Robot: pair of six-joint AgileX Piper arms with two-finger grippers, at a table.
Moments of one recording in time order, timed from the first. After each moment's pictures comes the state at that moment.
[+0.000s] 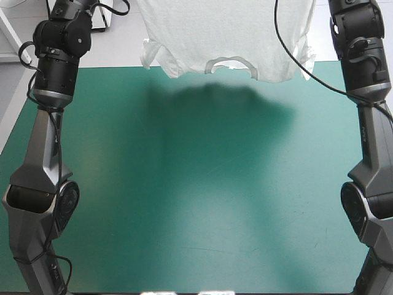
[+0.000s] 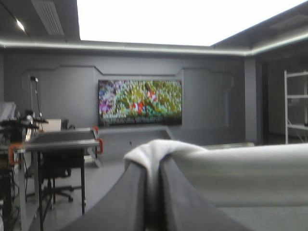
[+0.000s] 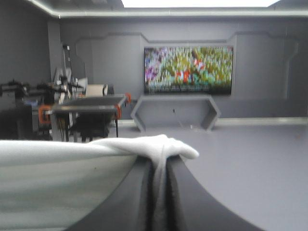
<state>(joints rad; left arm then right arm) -0.23 1.96 -2.49 -0.14 0.19 0.16 0.20 1.90 -2.47 -0.53 0.38 0.44</state>
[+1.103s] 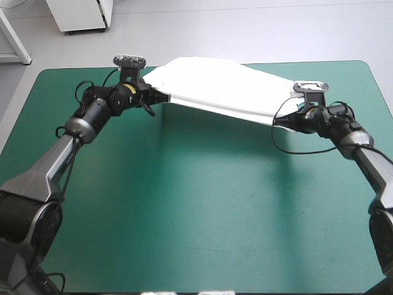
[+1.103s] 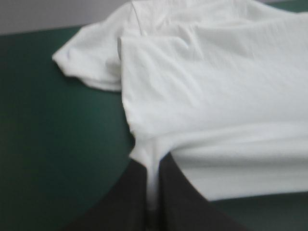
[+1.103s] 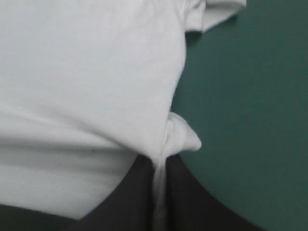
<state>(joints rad) -0.27 1.77 -1.52 -0.08 0.46 0.00 0.11 1.66 -1.23 -0.08 0.47 0.14</state>
